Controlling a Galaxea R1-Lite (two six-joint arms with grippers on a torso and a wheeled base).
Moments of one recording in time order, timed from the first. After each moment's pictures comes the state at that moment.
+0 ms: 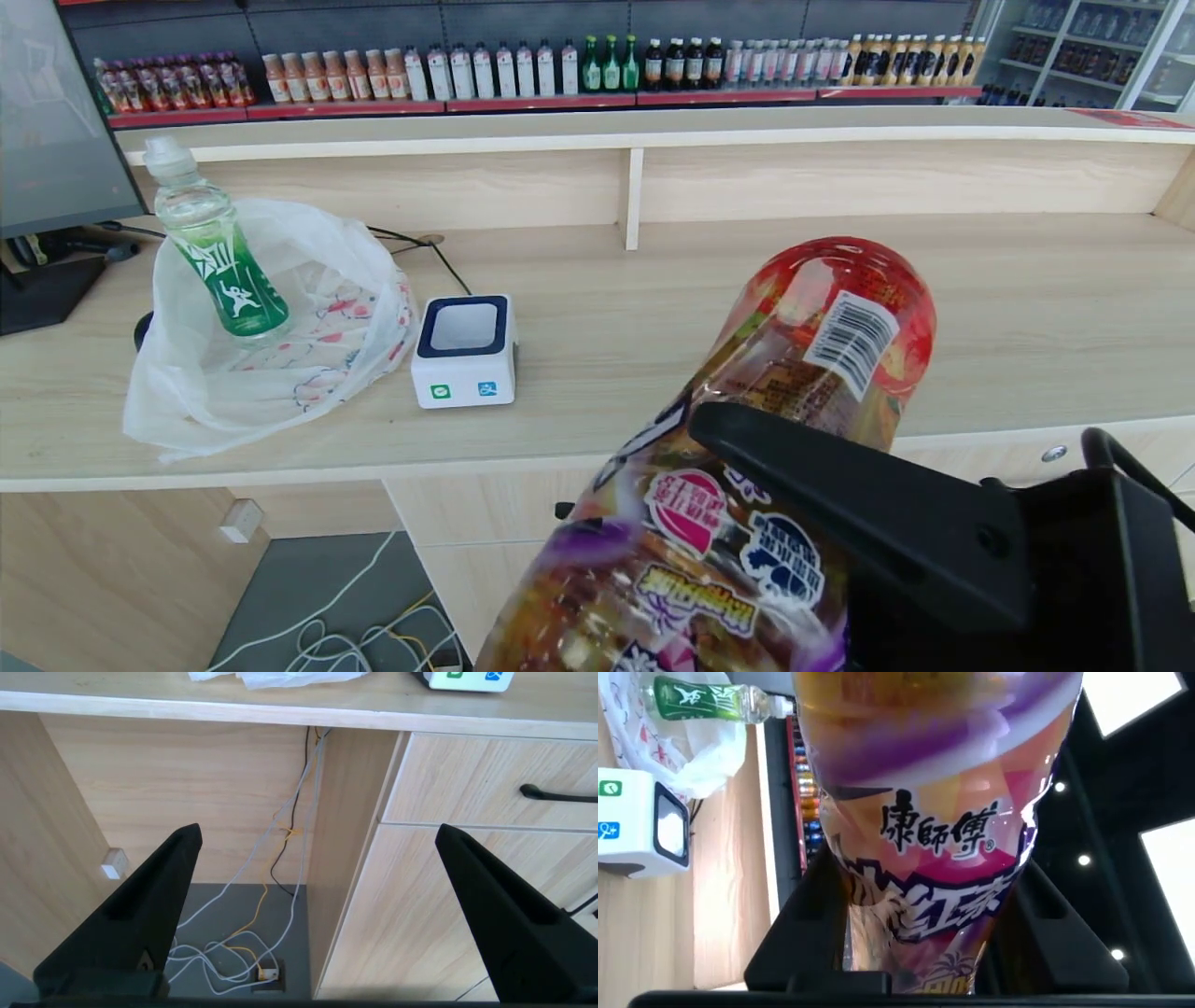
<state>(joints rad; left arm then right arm) 0.00 0.00 0.00 0.00 0.00 0.00 1.13 1.55 -0.42 -1.57 0.05 -1.90</state>
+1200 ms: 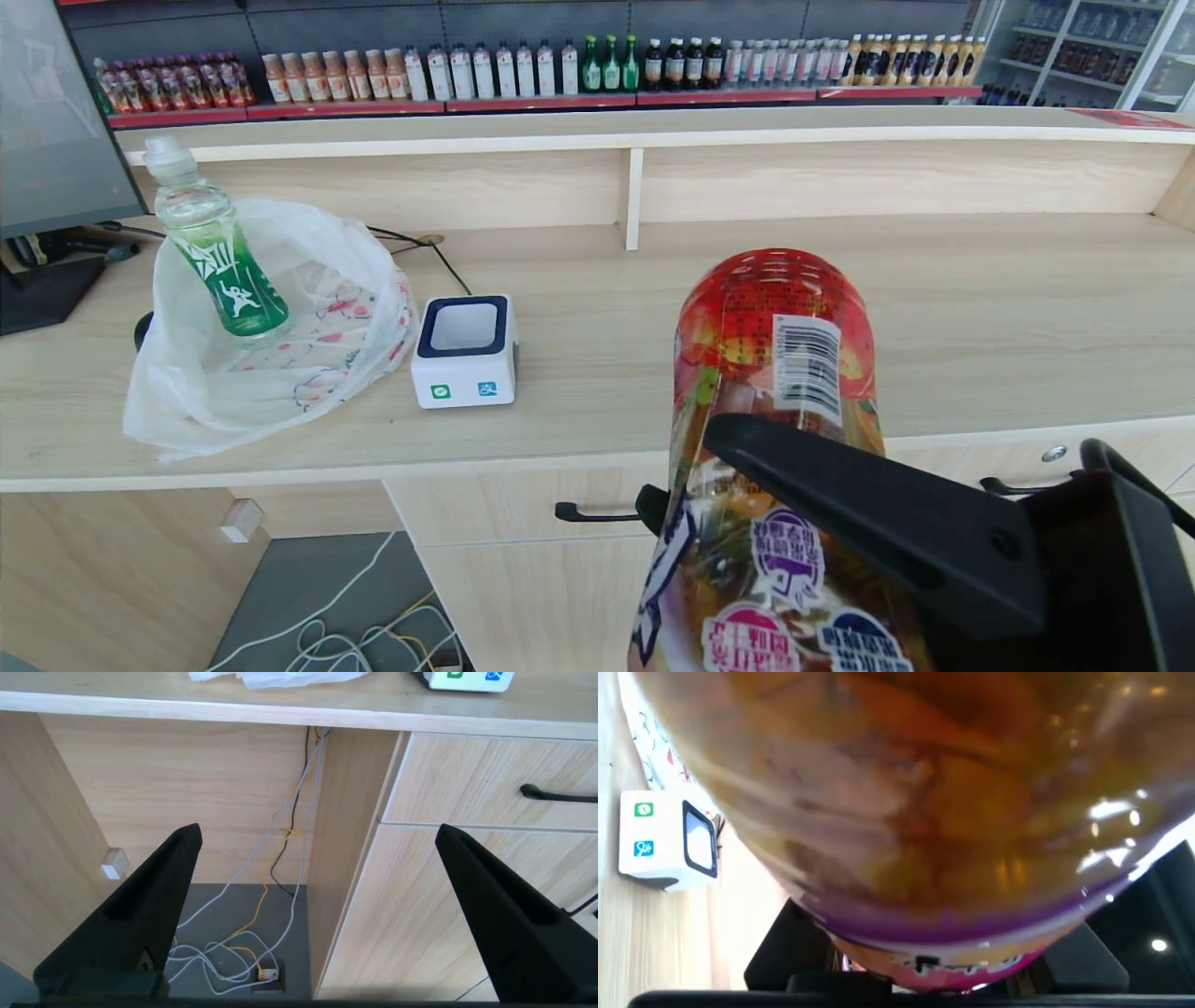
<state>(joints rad) 0.00 0.00 0.00 0.00 0.00 0.00 1.14 1.54 -0.40 -1.57 0.04 -1.80</state>
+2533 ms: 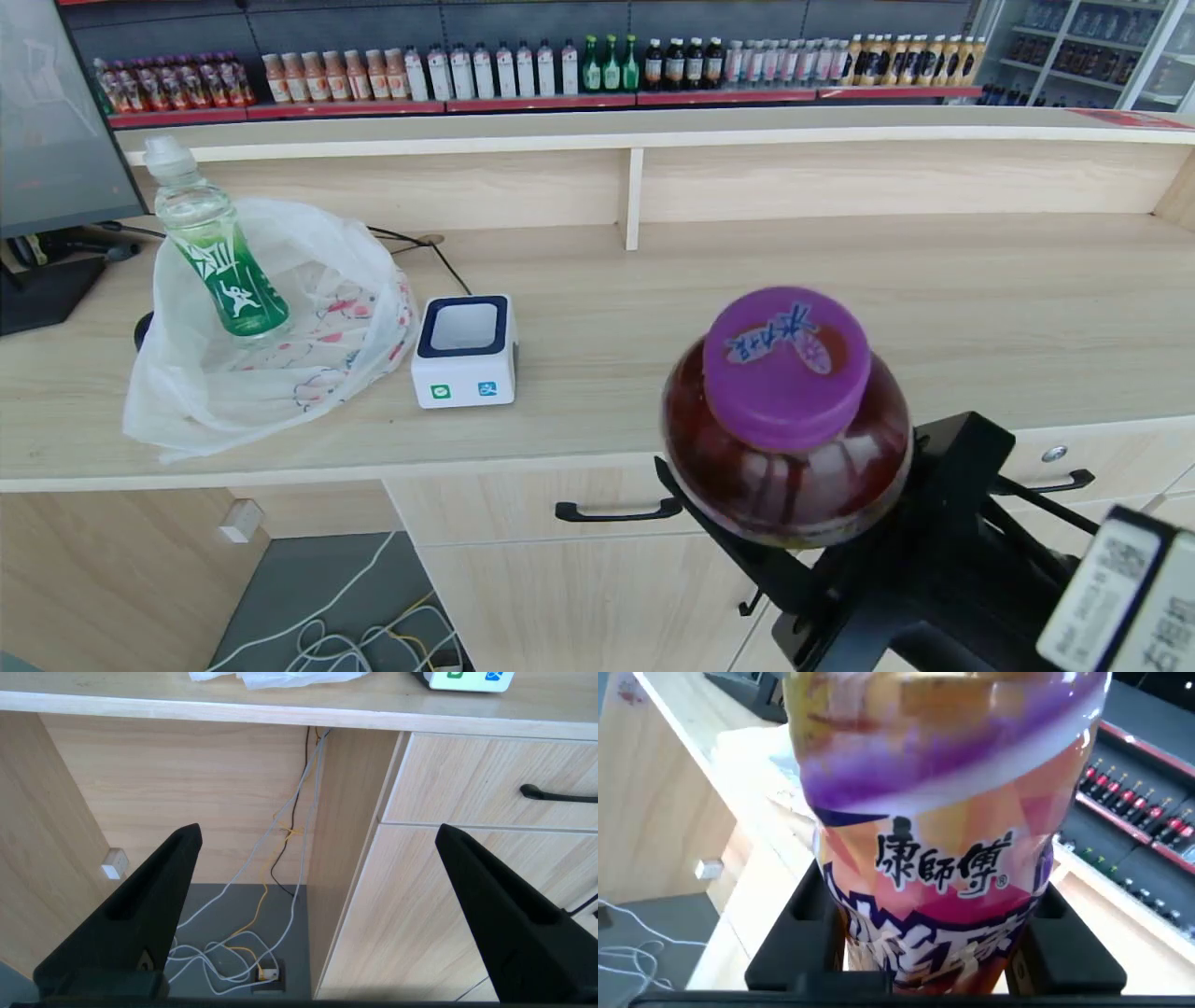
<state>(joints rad) 0.00 0.00 0.00 0.00 0.00 0.00 1.04 1.58 -0.38 -1.57 -0.11 -0.71</state>
